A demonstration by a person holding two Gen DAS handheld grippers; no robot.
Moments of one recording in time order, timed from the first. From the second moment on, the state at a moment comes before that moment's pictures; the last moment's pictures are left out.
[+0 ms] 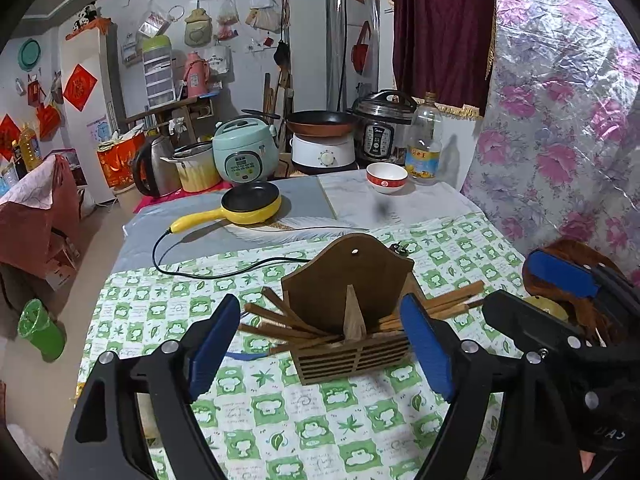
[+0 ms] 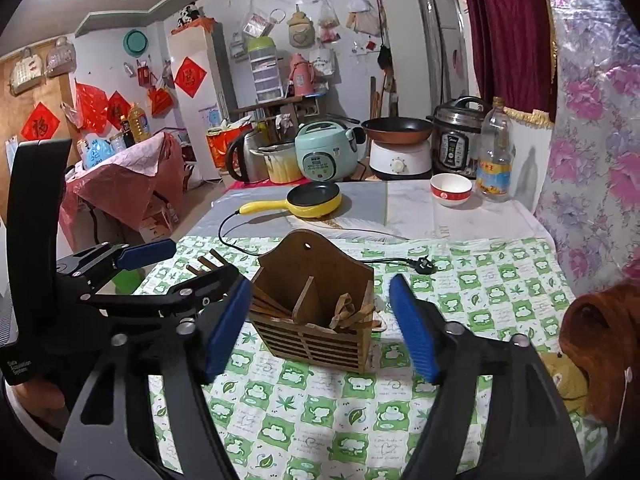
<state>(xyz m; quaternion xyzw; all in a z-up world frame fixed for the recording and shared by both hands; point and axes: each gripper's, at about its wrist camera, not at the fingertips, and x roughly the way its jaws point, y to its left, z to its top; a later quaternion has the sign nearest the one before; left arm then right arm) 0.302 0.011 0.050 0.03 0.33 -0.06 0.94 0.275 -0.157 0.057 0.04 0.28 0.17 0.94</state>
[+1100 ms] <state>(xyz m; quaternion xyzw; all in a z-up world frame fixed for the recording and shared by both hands) 0.142 0.034 0.052 0.03 0.32 0.01 0.95 0.137 -0.155 0.064 0.01 0.28 0.11 0.96</state>
